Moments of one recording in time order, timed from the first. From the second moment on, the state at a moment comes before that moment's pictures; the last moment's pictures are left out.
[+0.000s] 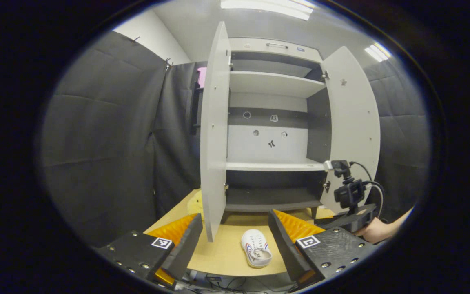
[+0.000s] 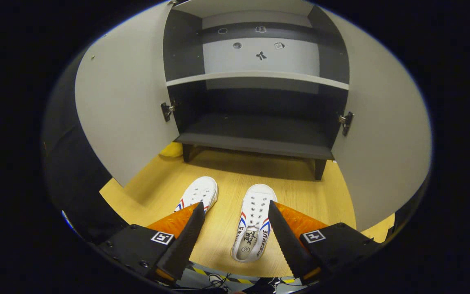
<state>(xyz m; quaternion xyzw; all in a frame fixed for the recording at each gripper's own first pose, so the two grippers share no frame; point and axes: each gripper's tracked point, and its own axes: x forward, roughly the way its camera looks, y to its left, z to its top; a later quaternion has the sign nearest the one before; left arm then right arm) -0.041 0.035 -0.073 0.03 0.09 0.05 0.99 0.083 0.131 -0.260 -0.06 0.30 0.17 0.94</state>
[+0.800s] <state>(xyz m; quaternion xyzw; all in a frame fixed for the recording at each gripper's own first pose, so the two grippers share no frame) -0.055 0.061 -0.081 0.02 0.12 0.11 0.99 0.112 0.103 -0.384 -0.29 0.38 0.09 0.87</state>
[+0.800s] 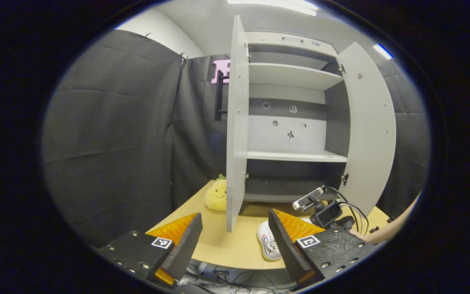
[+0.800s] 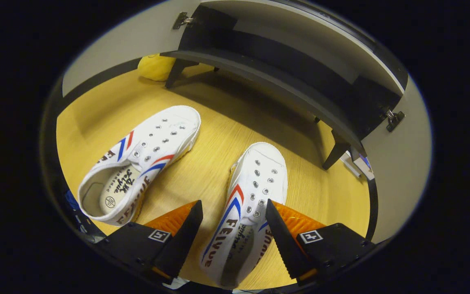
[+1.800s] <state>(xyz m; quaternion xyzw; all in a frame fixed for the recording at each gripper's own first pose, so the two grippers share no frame) -0.058 0.053 -0.081 0.05 0.12 0.08 0.99 0.114 0.100 -0.386 -0.39 0.40 0.13 0.82</state>
